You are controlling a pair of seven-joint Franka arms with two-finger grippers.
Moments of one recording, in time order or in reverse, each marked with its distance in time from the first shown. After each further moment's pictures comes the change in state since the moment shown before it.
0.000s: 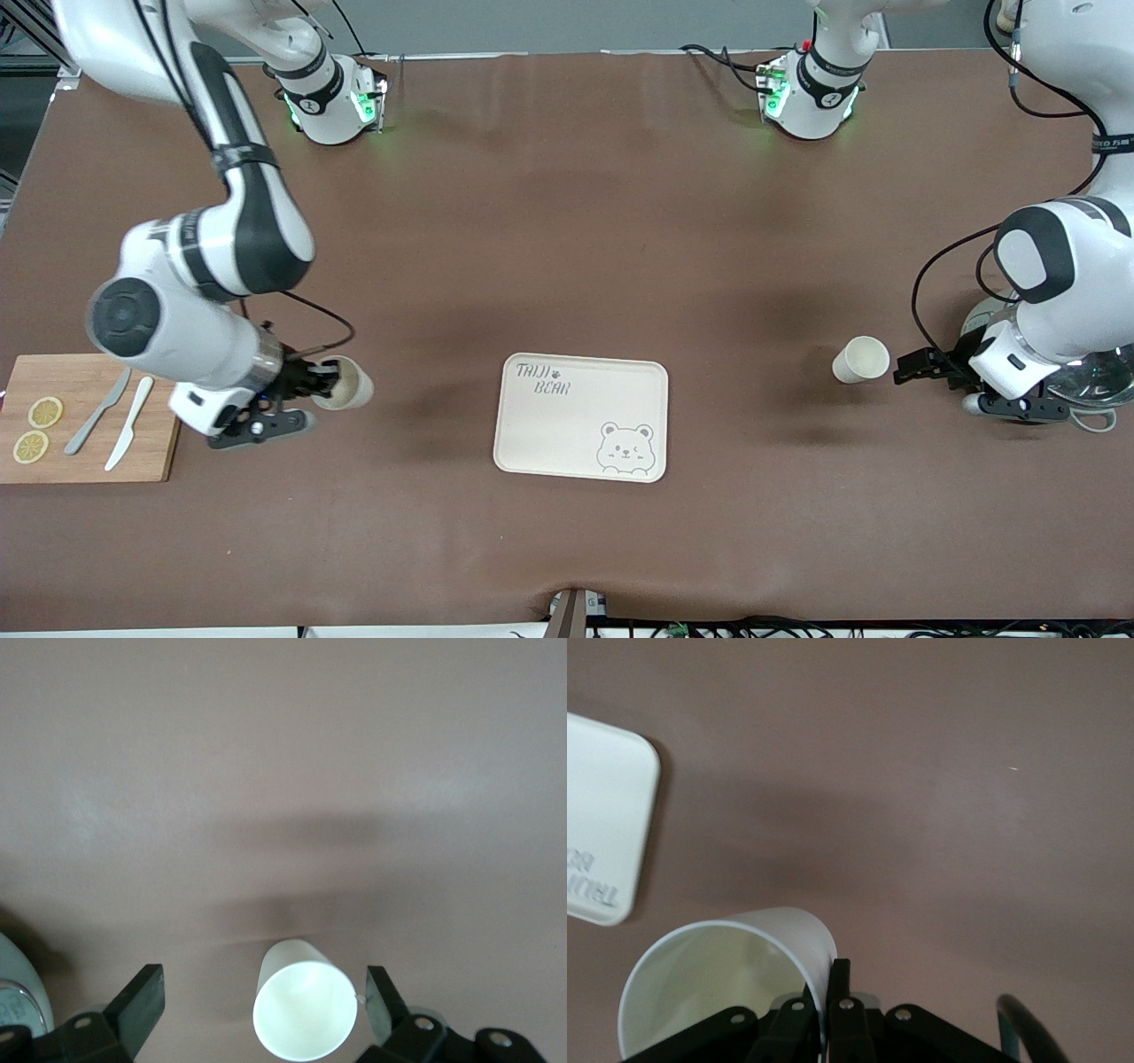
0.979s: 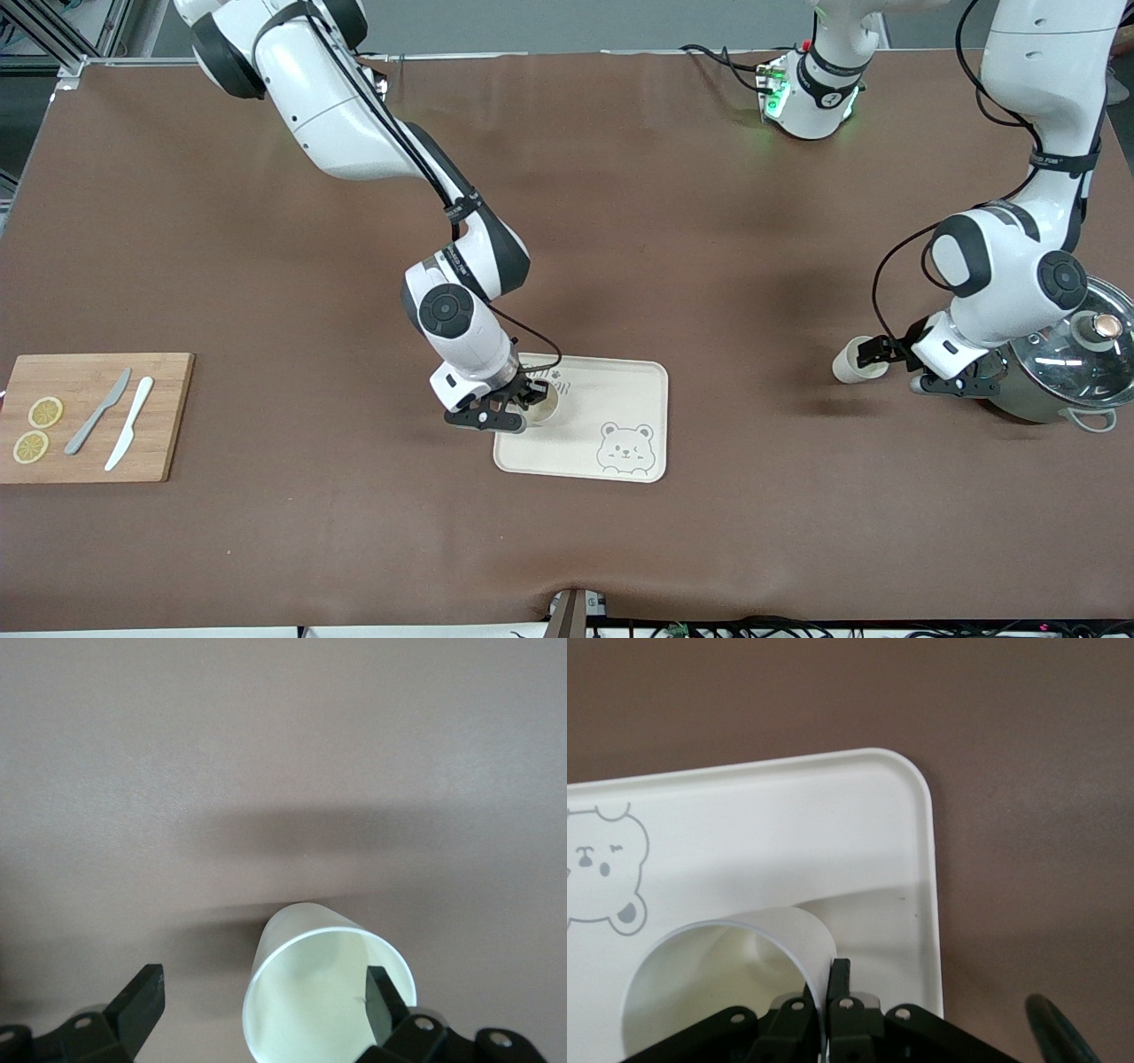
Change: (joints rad) left arm -0.009 0.019 -0.004 -0.248 -0.023 0.220 0.043; right arm 0.393 0.413 0.023 0.191 -0.001 0.454 0.780
